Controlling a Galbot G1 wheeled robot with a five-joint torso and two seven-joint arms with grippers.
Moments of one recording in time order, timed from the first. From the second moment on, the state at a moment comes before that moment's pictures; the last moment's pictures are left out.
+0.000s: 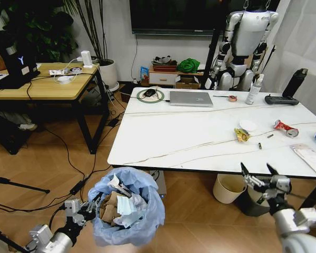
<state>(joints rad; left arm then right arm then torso) 1.85 -1.16 -0.70 -2.10 -0.77 0.17 0.18 -1.64 1.35 0.86 1.93 0.44 0.13 -0.22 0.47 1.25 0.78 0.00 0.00</state>
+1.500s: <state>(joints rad) 1.86 -1.17 -0.62 -2.11 -0.74 0.16 0.21 -1.66 1.39 0.90 1.92 0.42 0.18 -0.31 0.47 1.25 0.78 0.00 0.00</state>
